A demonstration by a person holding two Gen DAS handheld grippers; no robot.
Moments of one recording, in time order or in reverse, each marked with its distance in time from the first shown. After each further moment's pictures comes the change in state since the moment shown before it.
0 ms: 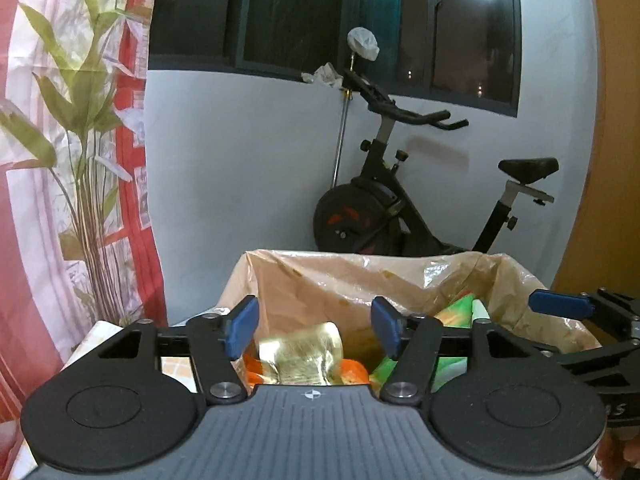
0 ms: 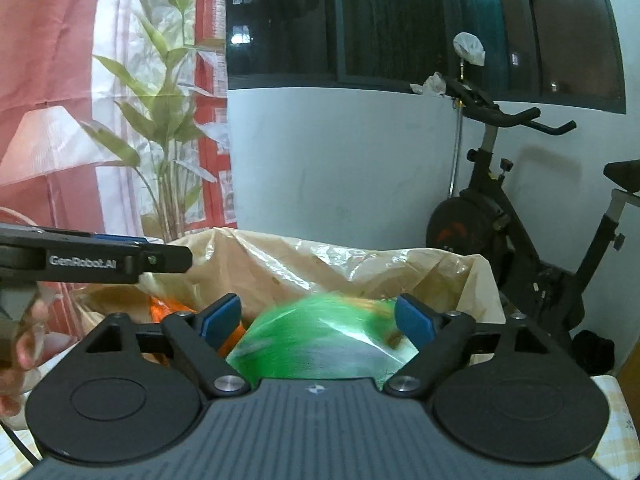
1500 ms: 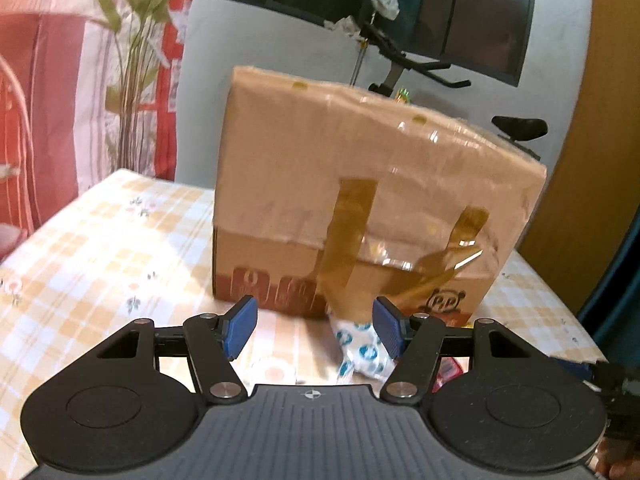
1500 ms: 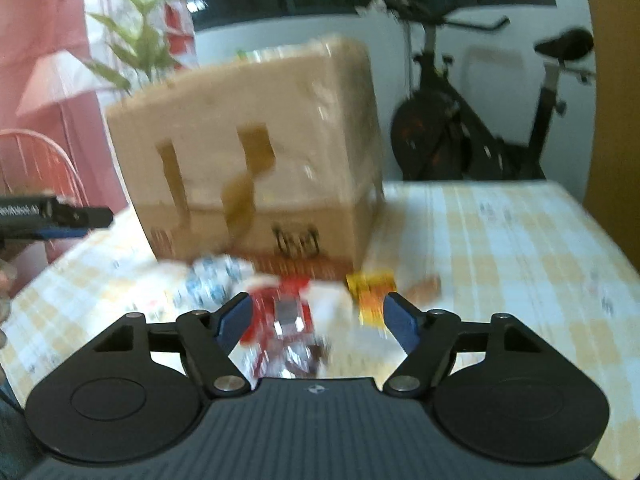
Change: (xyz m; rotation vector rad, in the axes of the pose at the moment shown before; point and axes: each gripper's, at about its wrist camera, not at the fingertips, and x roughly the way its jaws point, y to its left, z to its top) left arm -0.095 -0.014 -0.173 -0.144 0.134 -0.008; right arm -0.139 -0.025 -0.188 0.161 0.191 -0.063
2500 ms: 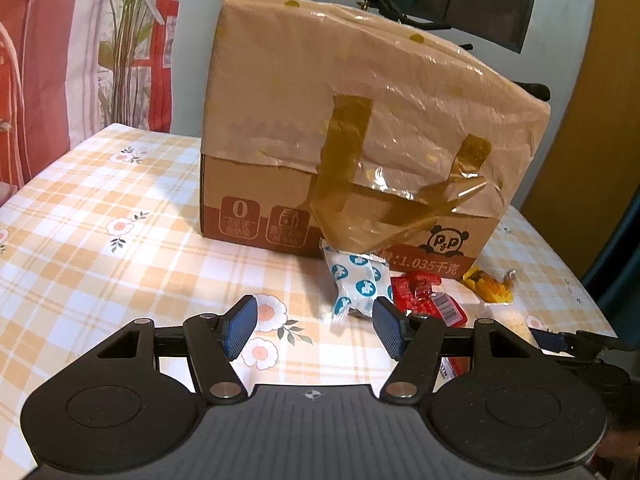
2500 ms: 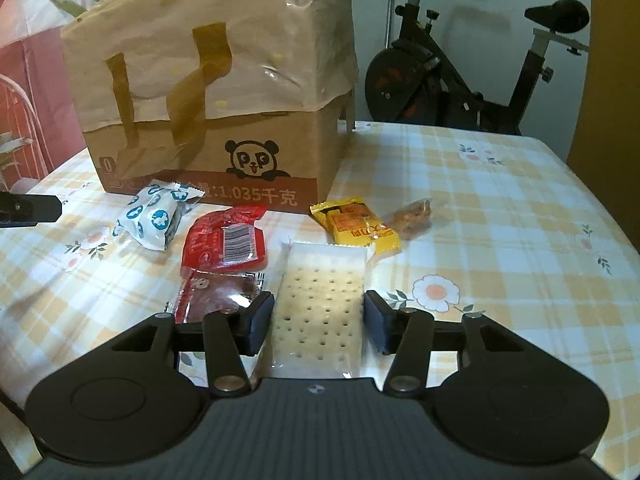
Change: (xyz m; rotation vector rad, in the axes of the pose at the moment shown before) left arm 0.014 -0.008 -0.034 0.001 0.107 -0.009; right arm 0.037 -0.005 -0.023 -0.048 0.131 -0.102
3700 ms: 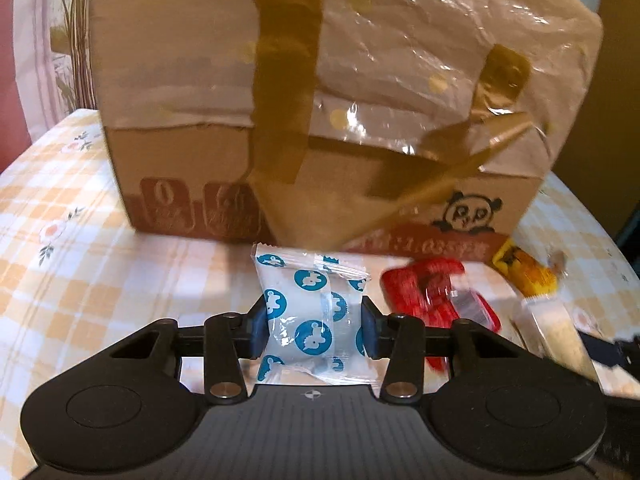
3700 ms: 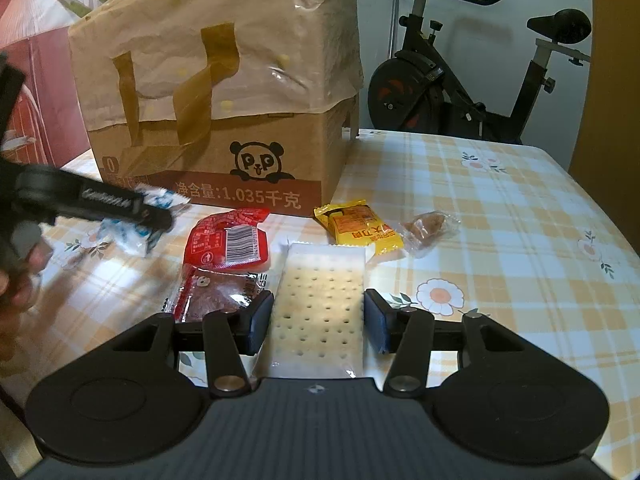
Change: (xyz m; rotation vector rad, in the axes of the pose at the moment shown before) left arm 0.096 -0.044 0.011 0.078 0.128 0.054; right arm 0.001 0.001 -0.006 -0.011 -0.029 0.004
